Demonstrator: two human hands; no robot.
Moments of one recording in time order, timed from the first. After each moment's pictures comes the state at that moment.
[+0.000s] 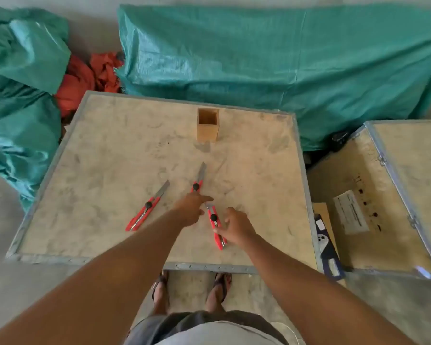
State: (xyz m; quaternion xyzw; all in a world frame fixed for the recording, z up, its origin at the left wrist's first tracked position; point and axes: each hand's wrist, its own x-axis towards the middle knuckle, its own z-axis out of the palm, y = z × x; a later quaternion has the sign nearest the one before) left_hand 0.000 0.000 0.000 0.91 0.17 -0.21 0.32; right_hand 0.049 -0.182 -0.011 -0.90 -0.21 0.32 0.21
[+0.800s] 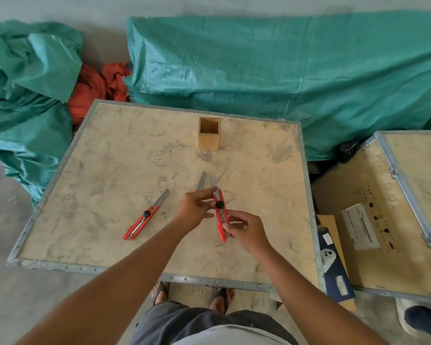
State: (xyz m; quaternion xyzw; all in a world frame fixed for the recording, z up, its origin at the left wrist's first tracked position) left_hand 0.015 -0.025 0.039 0.66 0.32 -0.01 0.68; right_hand 0.074 -0.206 0.014 -0.77 -0.10 0.32 0.54
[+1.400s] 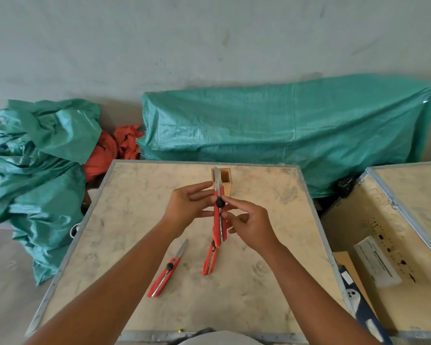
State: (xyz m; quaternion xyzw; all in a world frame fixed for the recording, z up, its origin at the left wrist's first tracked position) left_hand 0.020 0.073 0.186 0.62 0.21 0.09 0.75; right_hand 0.088 -0.104 0.153 -0.75 -0.27 0.16 0.58
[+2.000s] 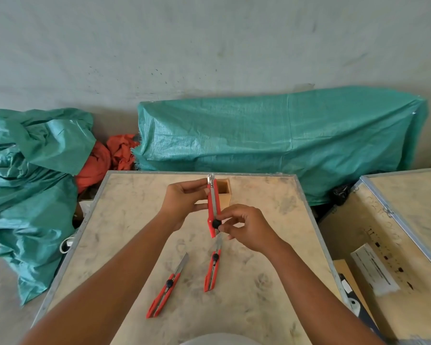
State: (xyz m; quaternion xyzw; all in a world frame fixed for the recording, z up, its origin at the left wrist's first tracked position) left_hand 0.054 0.112 0.199 0.59 0.24 0.11 0.76; right_hand 0.115 -0.079 0.161 -0.79 -0.30 0.22 0.48
